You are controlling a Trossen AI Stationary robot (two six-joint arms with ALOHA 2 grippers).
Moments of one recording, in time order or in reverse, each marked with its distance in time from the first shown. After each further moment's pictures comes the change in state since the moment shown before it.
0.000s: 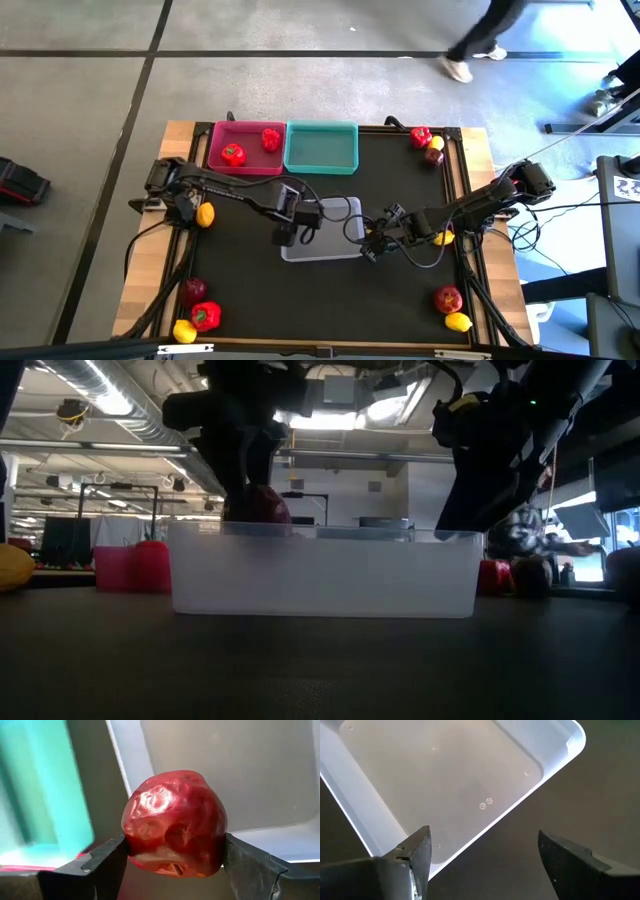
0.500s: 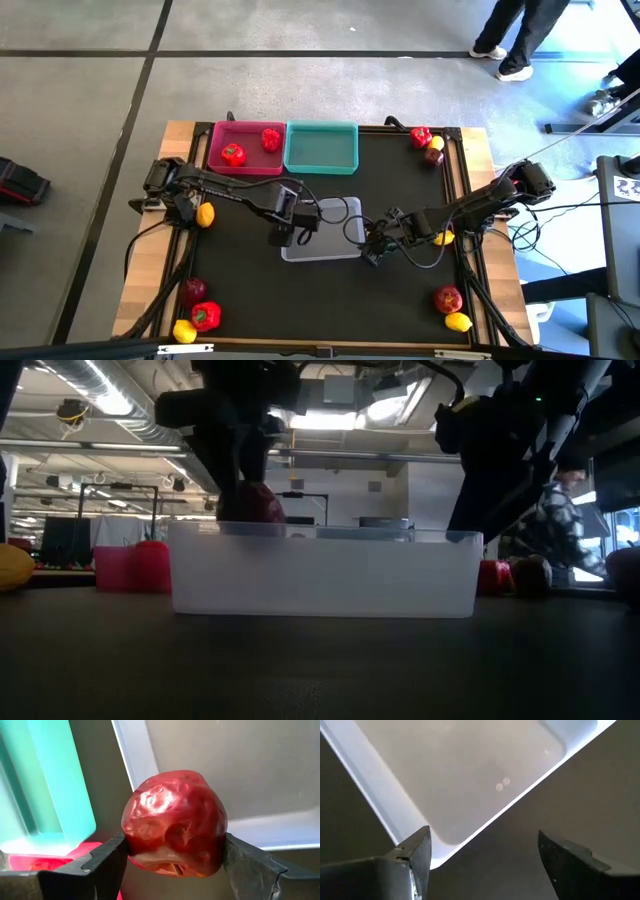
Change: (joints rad) left arm -0.015 -0.011 0.000 -0.032 -0.037 -0.013; right arm 0.000 0.000 -0.001 0.000 -0.097 0.029
